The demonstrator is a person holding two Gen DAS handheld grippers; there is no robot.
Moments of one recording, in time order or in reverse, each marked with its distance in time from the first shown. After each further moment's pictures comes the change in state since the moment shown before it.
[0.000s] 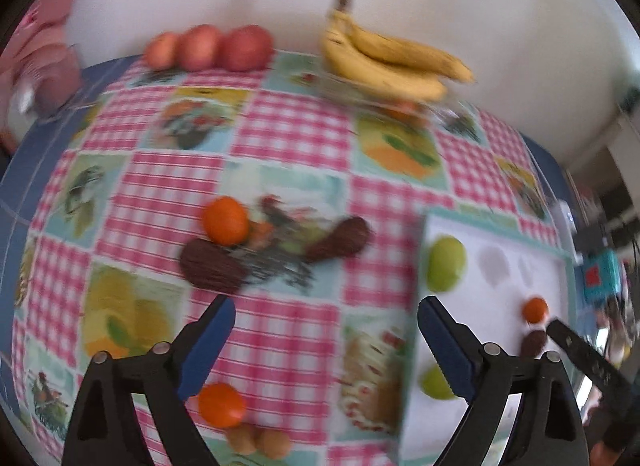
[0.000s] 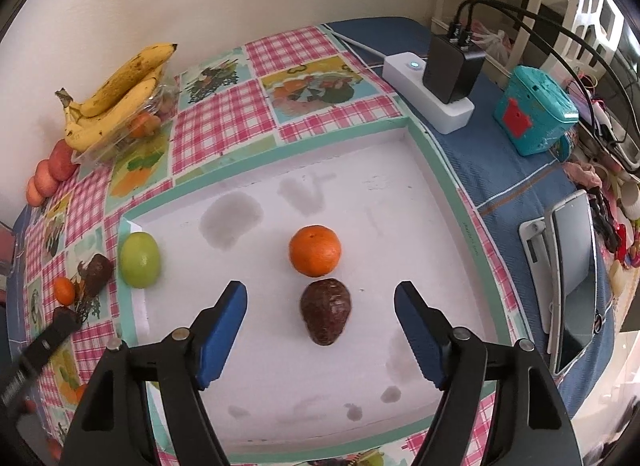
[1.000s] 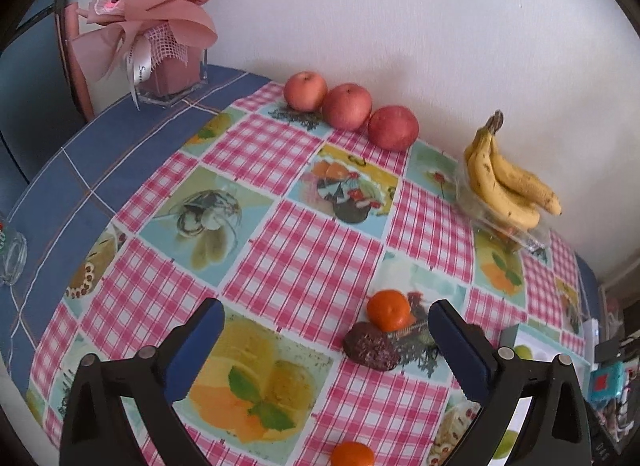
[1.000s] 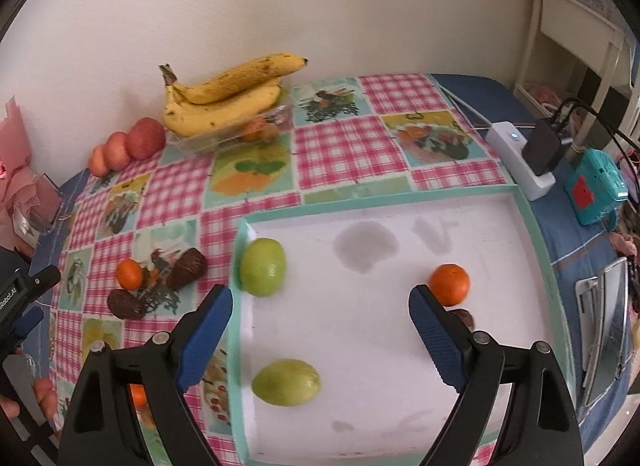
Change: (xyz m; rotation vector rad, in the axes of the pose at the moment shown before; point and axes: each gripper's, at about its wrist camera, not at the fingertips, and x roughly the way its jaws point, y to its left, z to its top) left arm -0.041 0.123 0.023 -0.264 -0.210 0.105; right arm -0.024 0.091 -0.009 -0.182 -0.129 0.148
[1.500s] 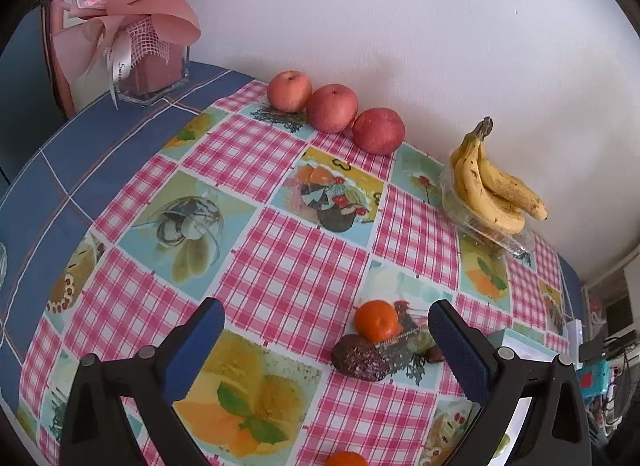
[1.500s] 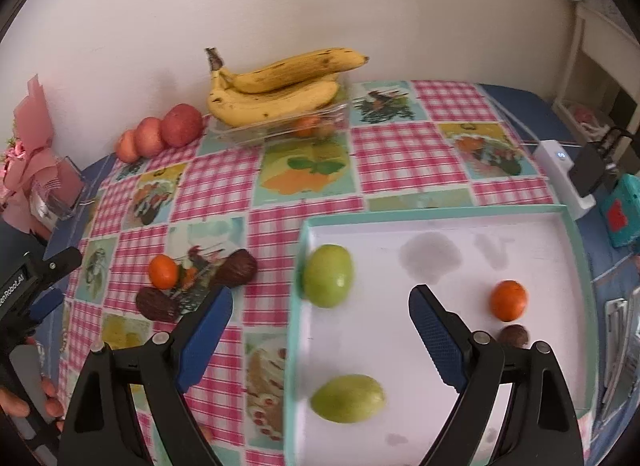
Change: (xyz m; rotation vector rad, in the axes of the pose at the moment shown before) left arm 0.009 0.005 0.013 0.005 0.021 -0.085; right arm 0.015 0.045 0.006 -0.068 0.011 0.075
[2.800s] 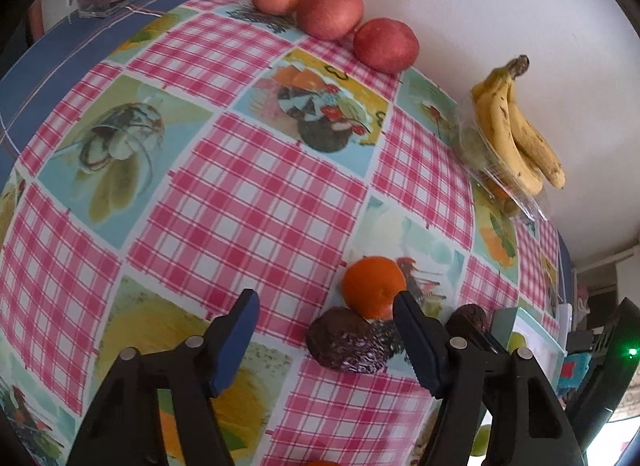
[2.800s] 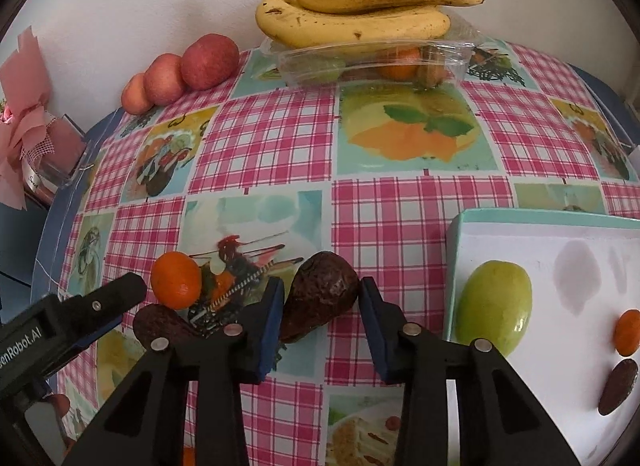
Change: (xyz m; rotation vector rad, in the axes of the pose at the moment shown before) left arm 0.080 -0.002 -0.019 -0.073 0.260 -0.093; right arm 0.105 0.065 0.007 -0.061 0.139 0.068
